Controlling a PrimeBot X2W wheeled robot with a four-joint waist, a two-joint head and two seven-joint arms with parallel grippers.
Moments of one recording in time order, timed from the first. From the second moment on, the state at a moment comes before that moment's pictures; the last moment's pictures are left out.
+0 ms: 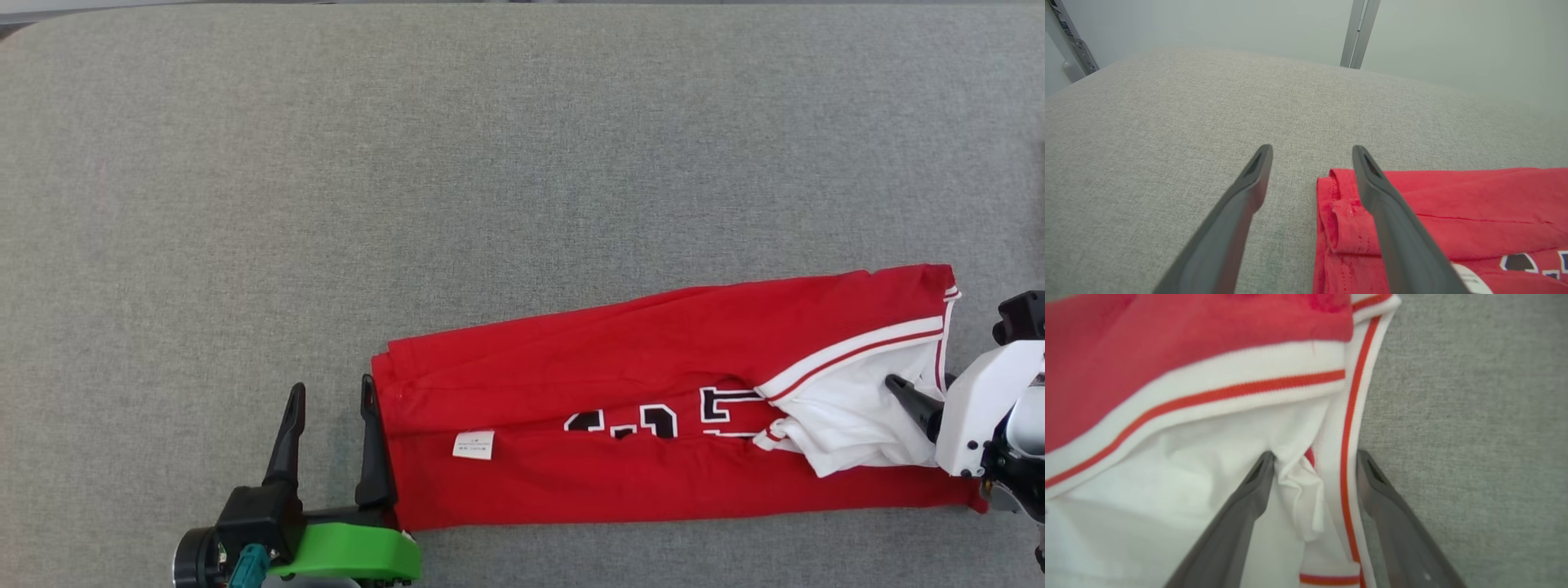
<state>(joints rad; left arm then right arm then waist) 0.02 0.11 -0.34 0.02 -0.35 0.27 -0.26 -0.18 -0.42 0.00 0.20 0.55 0.13 0.68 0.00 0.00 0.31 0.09</state>
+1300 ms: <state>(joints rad) 0.06 0.05 -0.34 0.21 -0.34 0.16 -0.26 -0.15 -0.36 0.17 -0.12 0.75 0.13 0.80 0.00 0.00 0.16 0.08</state>
